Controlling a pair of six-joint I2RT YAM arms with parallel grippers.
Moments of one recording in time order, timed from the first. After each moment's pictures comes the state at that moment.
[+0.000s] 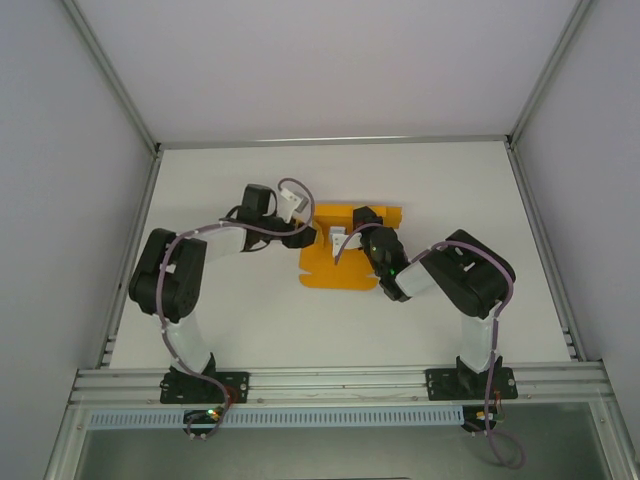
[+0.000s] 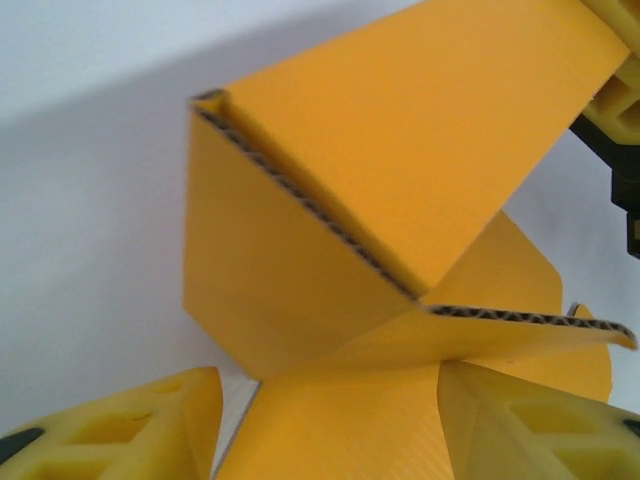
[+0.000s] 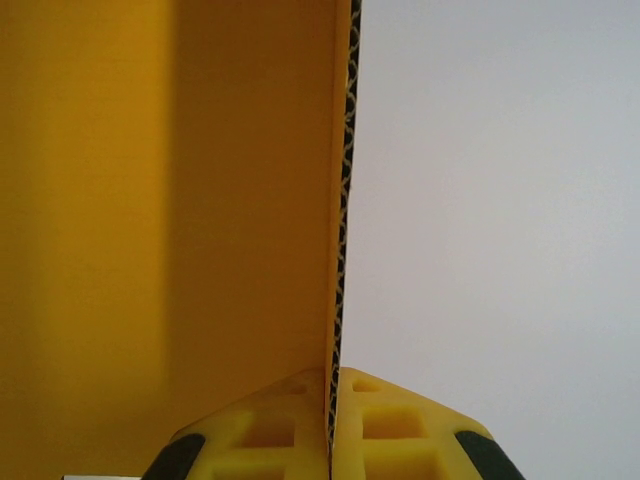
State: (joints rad) left arm -0.42 1.83 1.00 0.06 0.68 0.03; right arm 0.60 1.92 0.66 1.19 0.38 -1.59
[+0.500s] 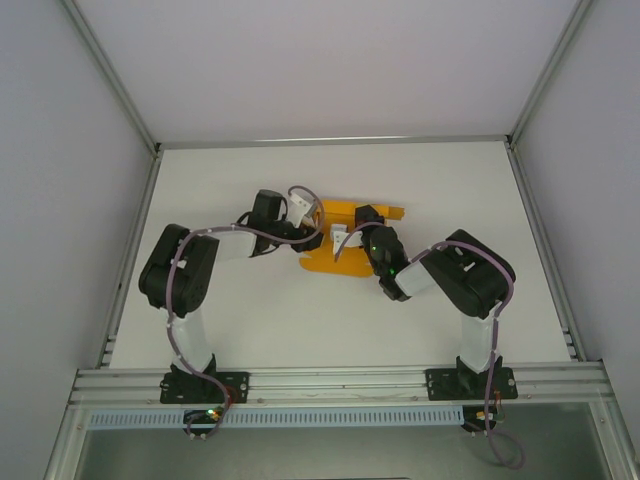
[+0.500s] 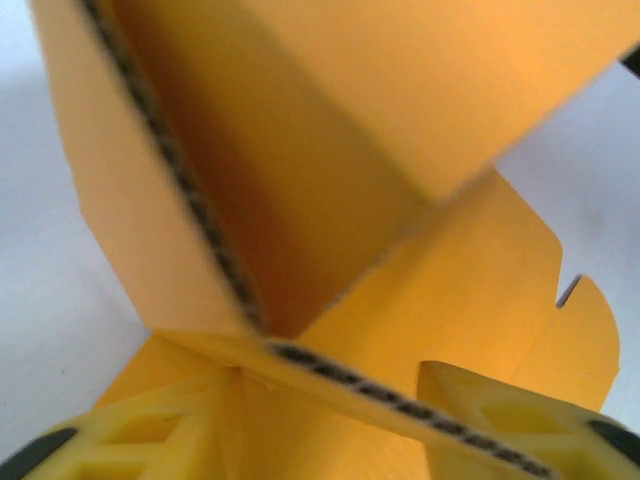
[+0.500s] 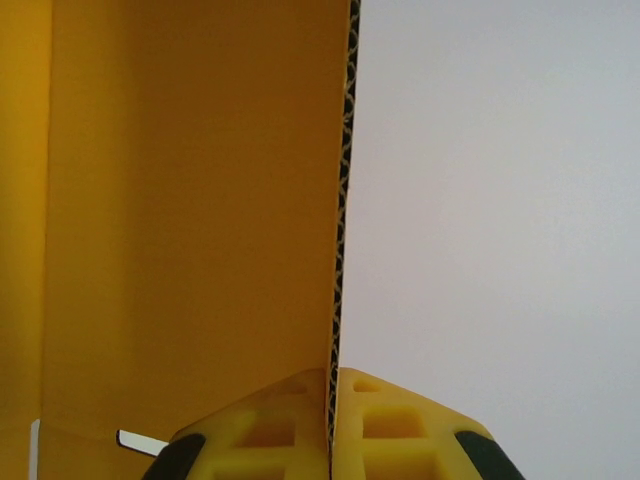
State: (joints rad) left arm -0.47 1.88 0.97 0.19 0.60 0.01; right arm 0.60 1.92 0.67 1.19 0.43 -1.59
